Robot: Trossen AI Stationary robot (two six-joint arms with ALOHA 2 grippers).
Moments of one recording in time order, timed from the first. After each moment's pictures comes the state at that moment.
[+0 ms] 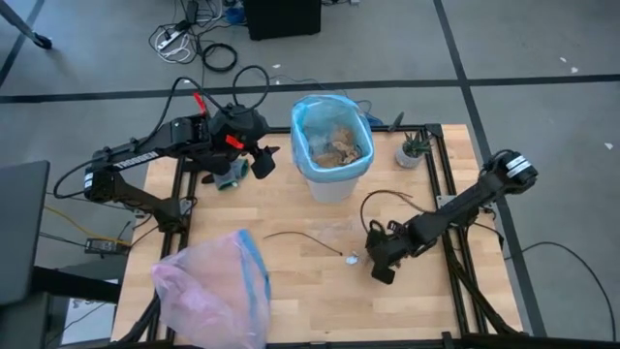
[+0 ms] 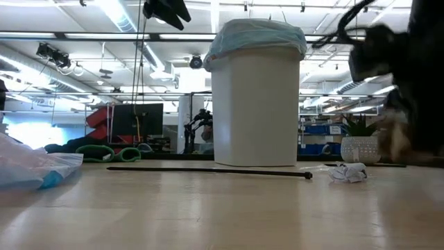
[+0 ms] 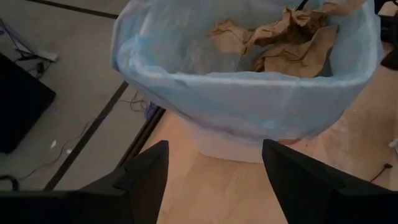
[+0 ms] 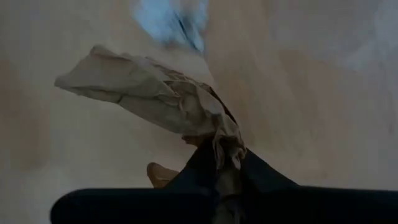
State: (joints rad) left arm 0.24 1.32 1.53 -0.89 -0.29 -0.06; right arm 0.50 1.45 0.81 -0.52 0.12 0.92
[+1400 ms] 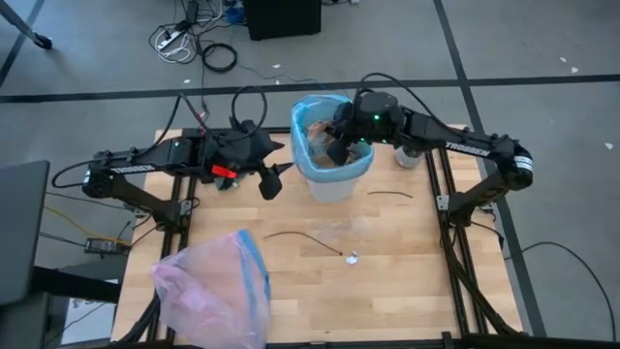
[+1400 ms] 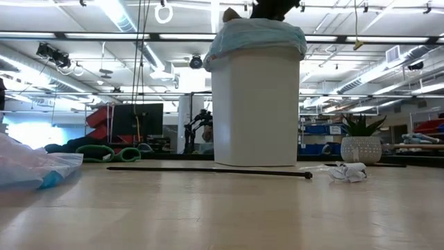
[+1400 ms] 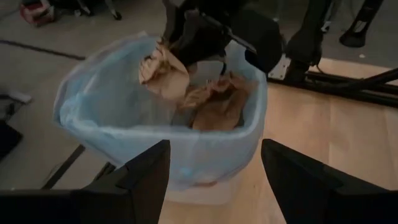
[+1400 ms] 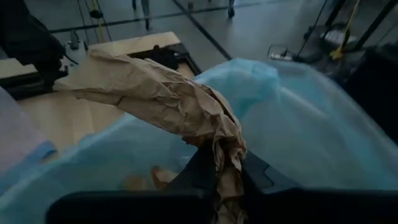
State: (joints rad) left arm 0.00 1.31 1.53 -0.73 -0.42 -0.16; right arm -0.29 1.46 1.46 -0.33 0.20 -0.01
